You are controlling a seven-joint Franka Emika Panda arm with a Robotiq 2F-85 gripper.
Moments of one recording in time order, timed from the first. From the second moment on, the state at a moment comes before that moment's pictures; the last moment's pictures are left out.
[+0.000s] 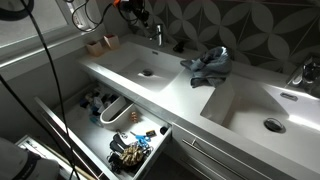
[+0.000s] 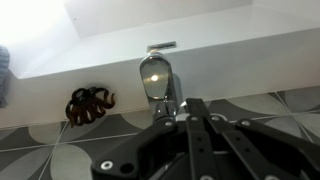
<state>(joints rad) 0.06 0.65 -0.11 -1.16 -0.09 2.15 0.40</state>
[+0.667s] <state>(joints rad) 0.06 0.69 -0.06 -1.08 -0.05 2.13 0.39</state>
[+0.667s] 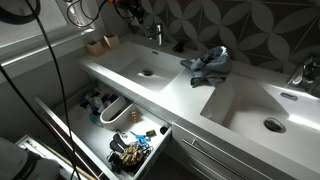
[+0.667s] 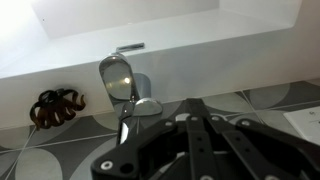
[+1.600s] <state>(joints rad) 0.06 0.80 -0.11 -0.96 -0.05 2.13 0.42</state>
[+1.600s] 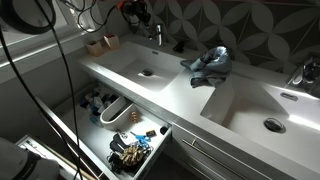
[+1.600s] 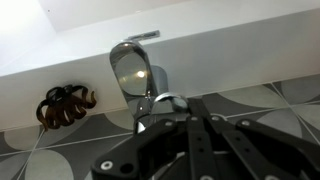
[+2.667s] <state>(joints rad) 0.06 0.84 -0.20 -0.87 -0.07 1.98 0.48</state>
